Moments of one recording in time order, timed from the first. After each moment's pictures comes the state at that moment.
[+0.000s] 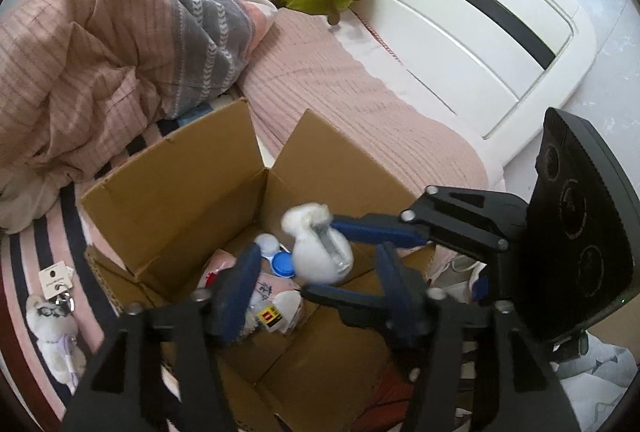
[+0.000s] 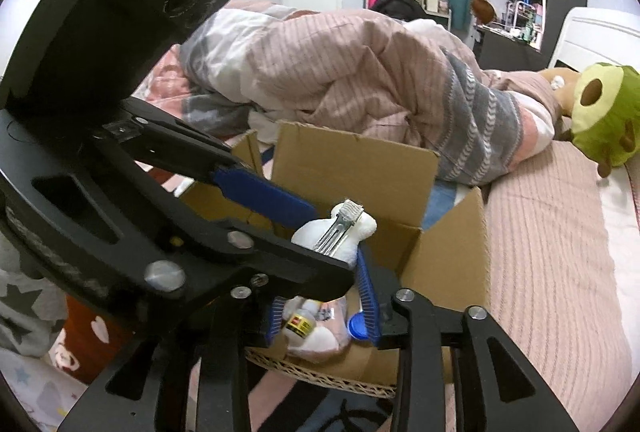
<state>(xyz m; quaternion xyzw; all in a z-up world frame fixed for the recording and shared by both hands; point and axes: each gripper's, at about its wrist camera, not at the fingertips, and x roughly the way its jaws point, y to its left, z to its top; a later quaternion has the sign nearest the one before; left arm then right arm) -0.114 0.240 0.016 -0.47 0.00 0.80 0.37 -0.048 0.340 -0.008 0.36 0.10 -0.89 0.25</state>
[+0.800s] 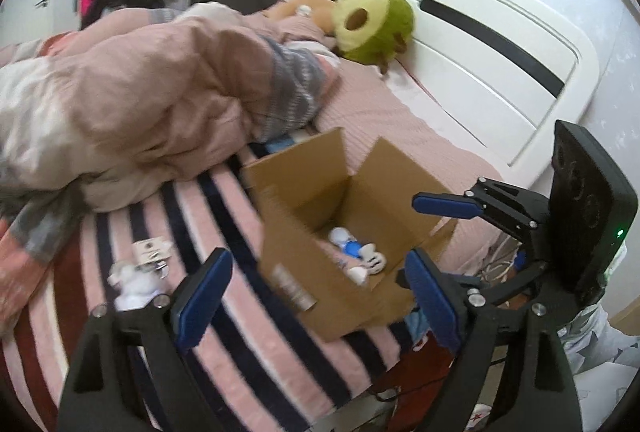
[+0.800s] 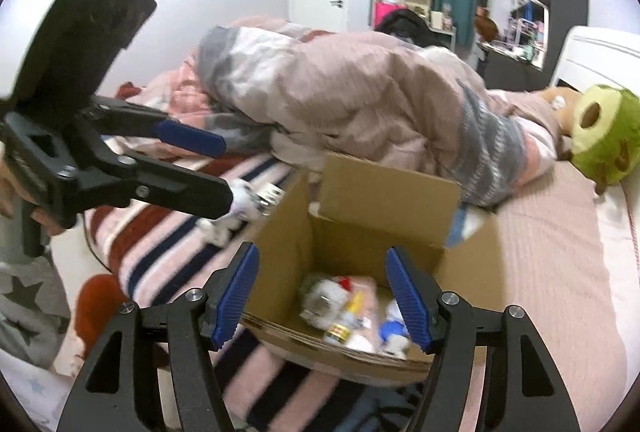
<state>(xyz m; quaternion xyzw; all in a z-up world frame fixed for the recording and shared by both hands) -0.053 0.123 0.056 -0.41 -0.01 0.87 0.29 -0.013 0.302 0.024 0.32 0.10 -0.90 0.27</state>
